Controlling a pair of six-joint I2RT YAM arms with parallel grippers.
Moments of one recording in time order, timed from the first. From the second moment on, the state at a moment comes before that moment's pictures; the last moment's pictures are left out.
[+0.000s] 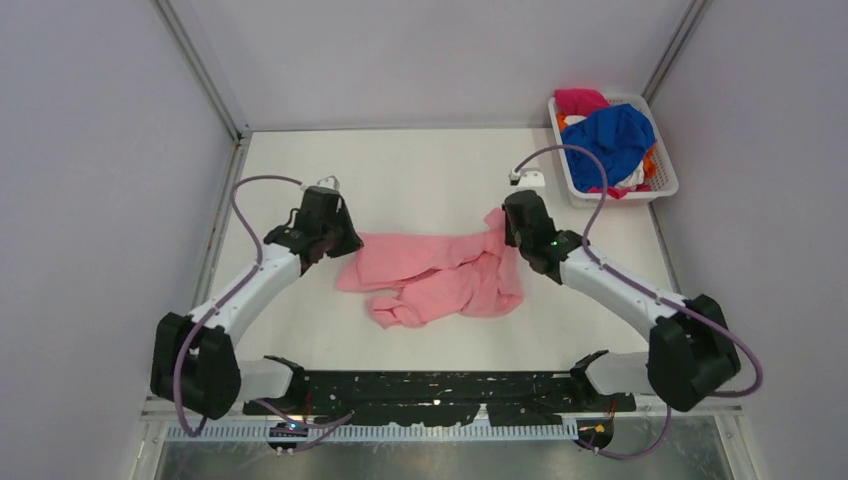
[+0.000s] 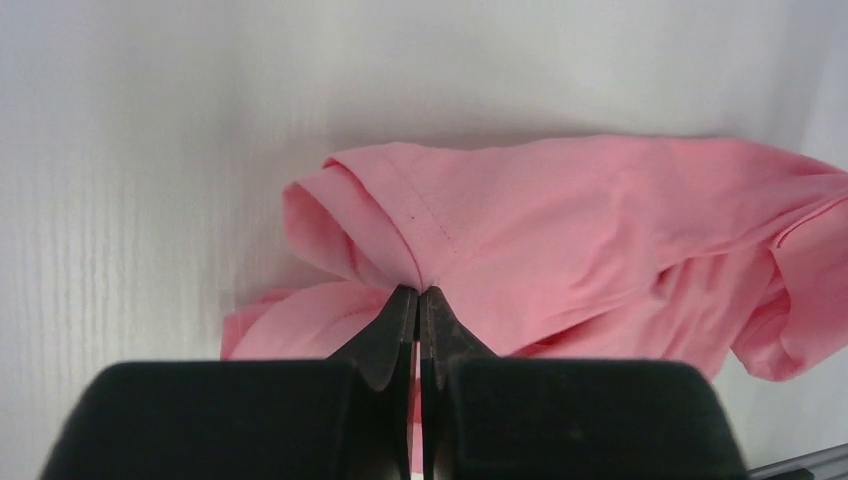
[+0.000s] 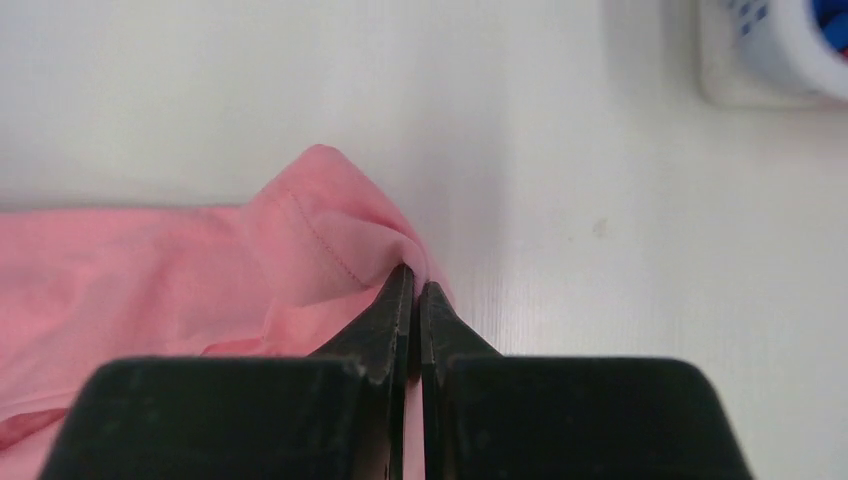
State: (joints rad) left arm -0.35 1.35 0.89 -0.42 0.01 -0.58; right arm 0.53 1.37 0.84 -0.19 0.43 0.27
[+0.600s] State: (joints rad) left arm -0.35 0.54 1.18 -0.48 -0.10 -0.55; right arm 0.53 0.61 1.19 -0.26 0.36 0.15
